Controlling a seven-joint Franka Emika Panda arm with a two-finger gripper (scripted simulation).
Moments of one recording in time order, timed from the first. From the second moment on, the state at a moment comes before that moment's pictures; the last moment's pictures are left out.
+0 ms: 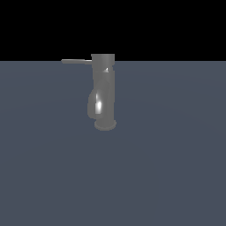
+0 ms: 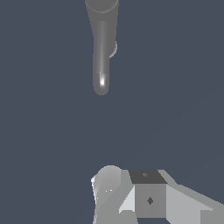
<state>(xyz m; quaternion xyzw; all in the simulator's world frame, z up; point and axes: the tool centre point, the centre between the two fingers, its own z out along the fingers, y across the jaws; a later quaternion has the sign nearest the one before) -0.255 -0.012 0.460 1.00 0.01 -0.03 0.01</state>
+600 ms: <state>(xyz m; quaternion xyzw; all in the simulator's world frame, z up) -0.253 -0.006 0.463 1.00 0.00 -0.03 0.00</state>
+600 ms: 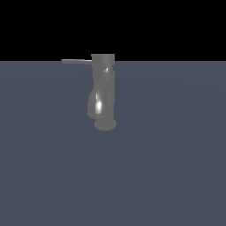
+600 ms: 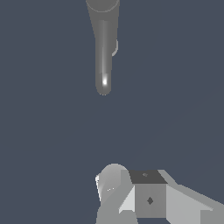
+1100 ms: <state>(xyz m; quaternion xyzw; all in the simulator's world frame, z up) -0.242 -0.003 0.464 1.00 -0.02 -0.03 0.00</state>
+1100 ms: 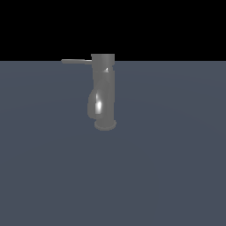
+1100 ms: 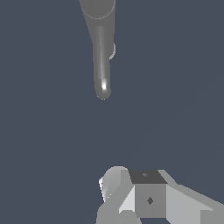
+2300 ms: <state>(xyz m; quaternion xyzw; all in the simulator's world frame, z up) -0.130 0.029 0.454 0.97 -0.25 -0.02 0.00</state>
